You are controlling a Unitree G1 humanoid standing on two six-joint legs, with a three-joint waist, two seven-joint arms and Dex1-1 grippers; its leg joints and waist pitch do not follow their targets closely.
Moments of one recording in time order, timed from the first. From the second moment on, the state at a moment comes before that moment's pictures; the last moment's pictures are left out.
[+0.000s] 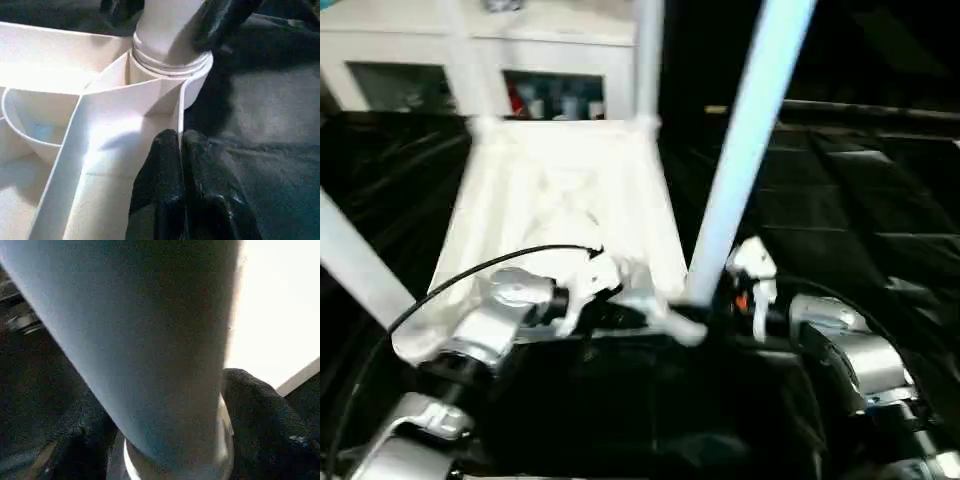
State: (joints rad) left arm -0.51 0.39 -0.30 0.46 -0.06 0.17 -1.30; right arm -0.31 -0.41 0.18 0.16 0.27 0.39 1.04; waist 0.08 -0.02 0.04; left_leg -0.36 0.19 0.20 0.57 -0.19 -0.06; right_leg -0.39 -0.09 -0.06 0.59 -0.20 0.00
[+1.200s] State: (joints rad) left arm -0.59 0.15 -0.28 0.60 0.08 0.22 -0.84; right arm -0.30 -0.06 0.00 0.30 0.15 0.26 0.38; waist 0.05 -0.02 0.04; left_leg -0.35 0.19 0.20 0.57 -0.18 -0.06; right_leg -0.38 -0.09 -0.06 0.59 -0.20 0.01
